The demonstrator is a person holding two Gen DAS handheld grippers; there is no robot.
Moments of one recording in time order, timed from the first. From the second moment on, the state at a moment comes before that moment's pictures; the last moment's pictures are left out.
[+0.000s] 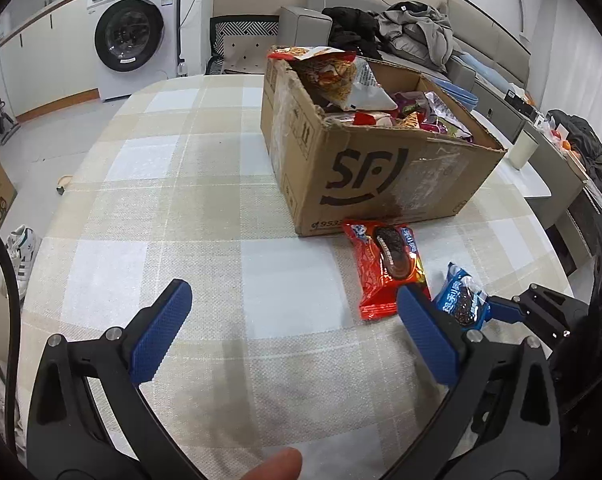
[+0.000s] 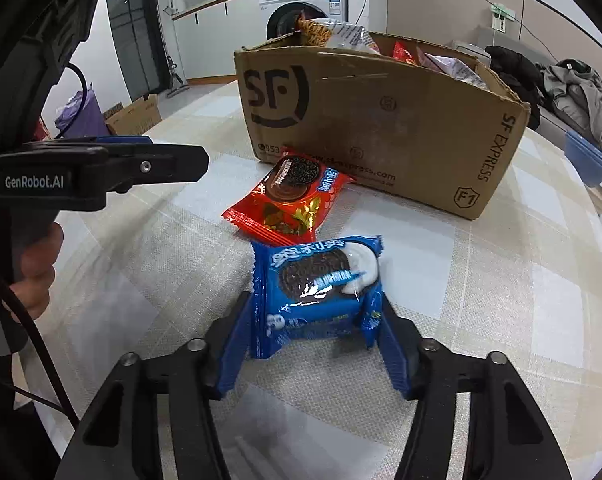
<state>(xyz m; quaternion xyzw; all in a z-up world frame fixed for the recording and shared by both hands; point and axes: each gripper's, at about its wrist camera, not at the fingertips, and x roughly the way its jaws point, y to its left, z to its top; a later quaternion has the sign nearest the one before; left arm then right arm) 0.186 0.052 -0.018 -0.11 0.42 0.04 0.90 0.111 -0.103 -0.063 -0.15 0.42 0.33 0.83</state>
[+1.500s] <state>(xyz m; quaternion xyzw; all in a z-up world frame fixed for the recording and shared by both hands) 0.258 -0.047 -0.060 -0.04 0.46 -0.03 0.88 0.111 -0.204 -0.037 -0.04 0.39 0.26 0.88</state>
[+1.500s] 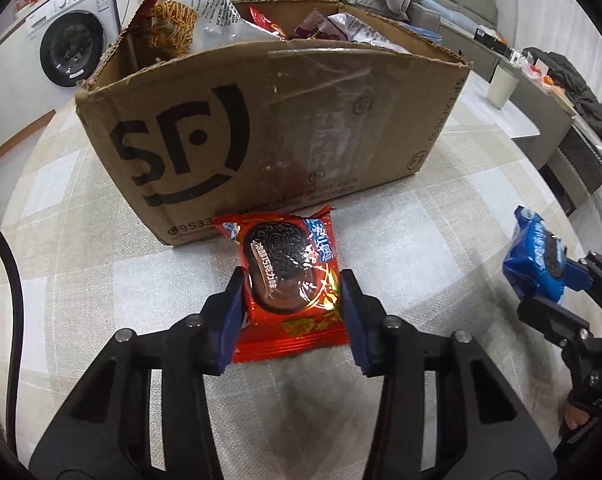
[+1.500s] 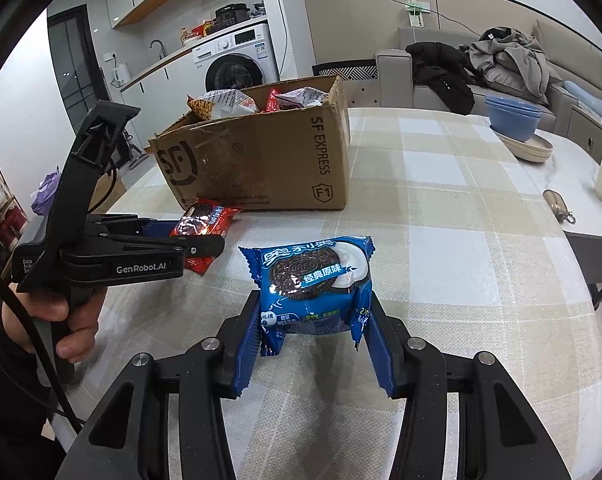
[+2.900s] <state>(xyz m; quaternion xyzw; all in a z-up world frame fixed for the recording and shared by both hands) 0.179 0.018 0.086 -0.09 0.34 -0.04 0.94 0.134 -0.161 0.035 -0.04 0.30 0.31 0.90</state>
